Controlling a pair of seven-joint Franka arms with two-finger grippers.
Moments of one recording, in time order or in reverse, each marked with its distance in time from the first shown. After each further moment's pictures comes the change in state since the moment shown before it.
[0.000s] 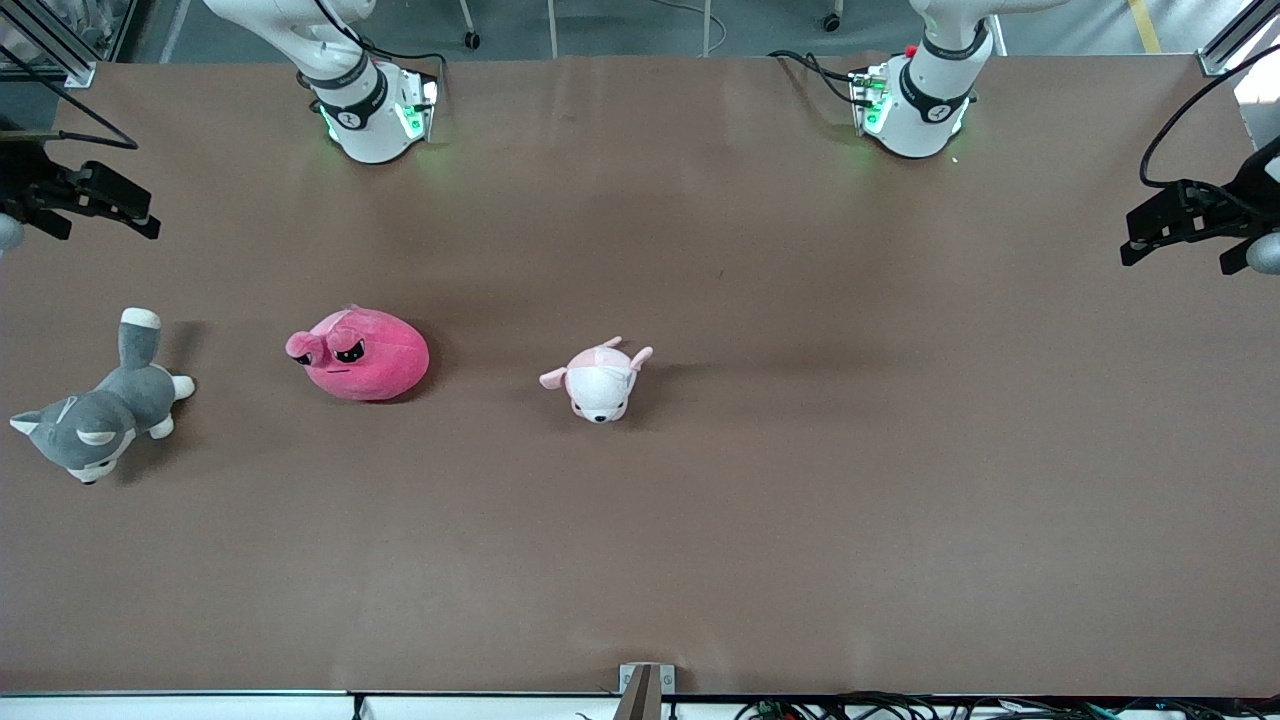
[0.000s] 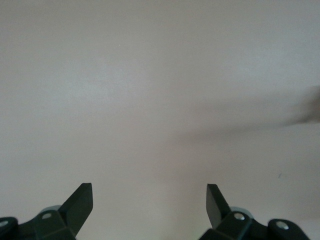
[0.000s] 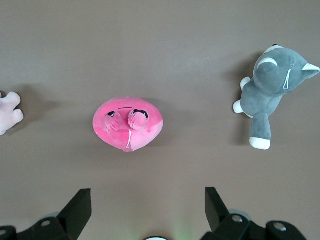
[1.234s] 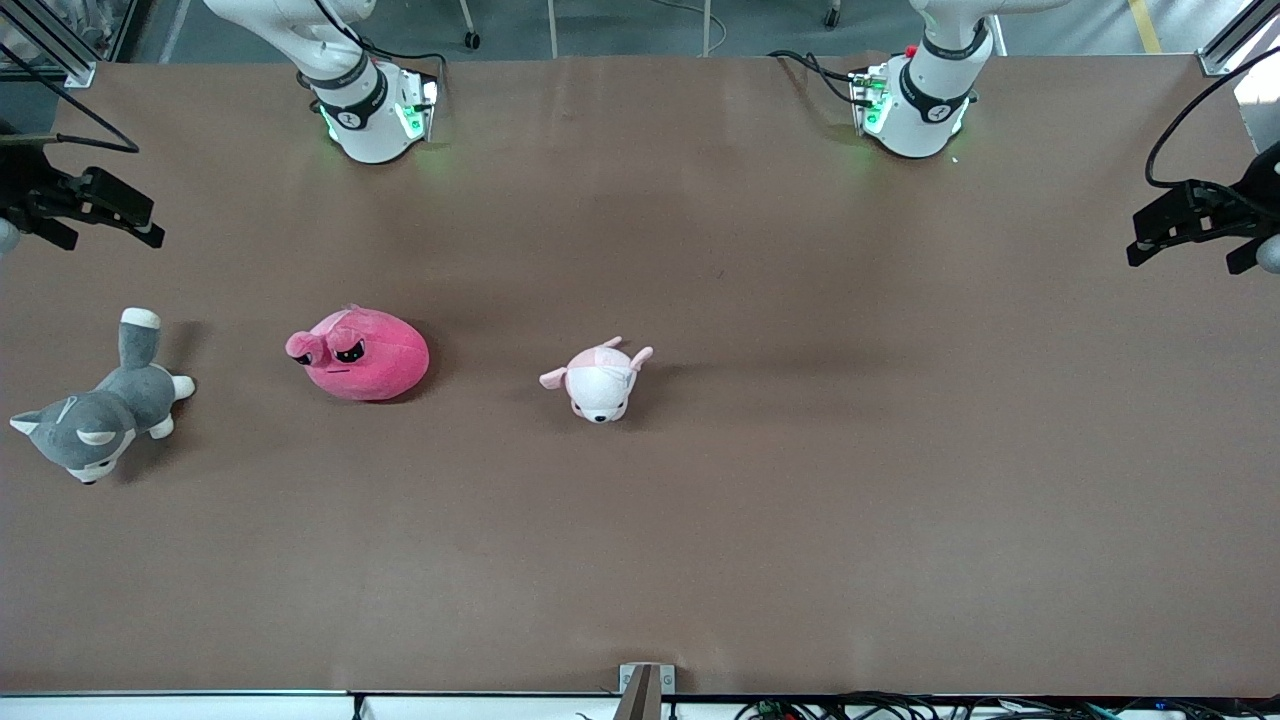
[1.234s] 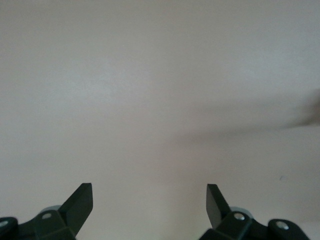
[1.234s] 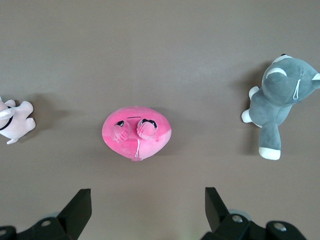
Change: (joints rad) left arm -0.005 0.000 0.023 0.003 0.000 0.002 -0.001; right arm 0.000 -0.001 -0.002 -0.002 0.034 0.039 -0.002
